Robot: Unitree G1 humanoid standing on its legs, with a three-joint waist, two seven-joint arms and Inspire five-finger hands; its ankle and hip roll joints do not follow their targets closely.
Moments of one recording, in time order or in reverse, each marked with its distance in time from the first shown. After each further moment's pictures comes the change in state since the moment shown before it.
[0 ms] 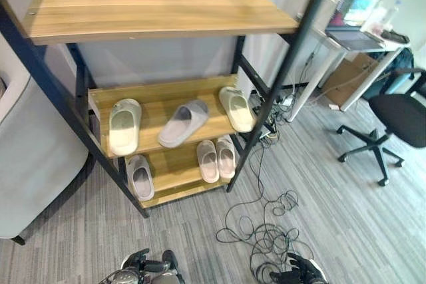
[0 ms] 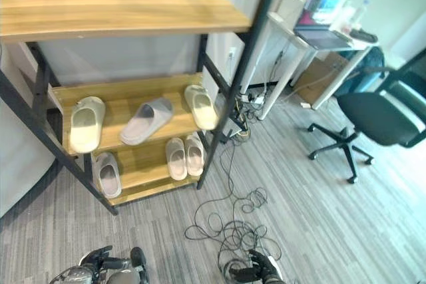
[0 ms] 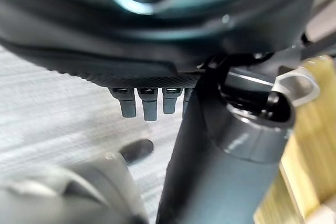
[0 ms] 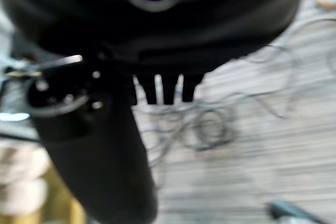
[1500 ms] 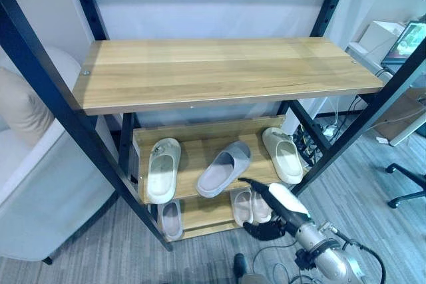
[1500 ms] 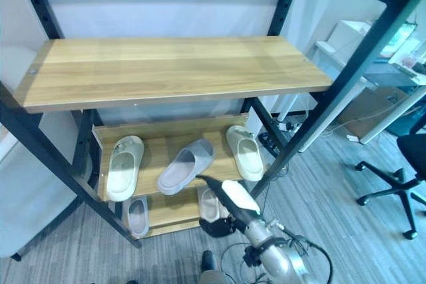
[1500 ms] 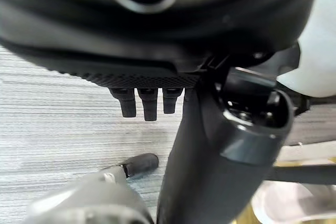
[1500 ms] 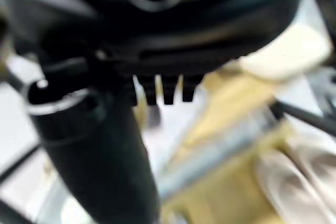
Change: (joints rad) left arm 0.119 -0.054 0.116 0.015 -0.001 0.018 0.061; right arm 0.107 -0.257 0.039 -1.011 -0.568 -0.092 0.005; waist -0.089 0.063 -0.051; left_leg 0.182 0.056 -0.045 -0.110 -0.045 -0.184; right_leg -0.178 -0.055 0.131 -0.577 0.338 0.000
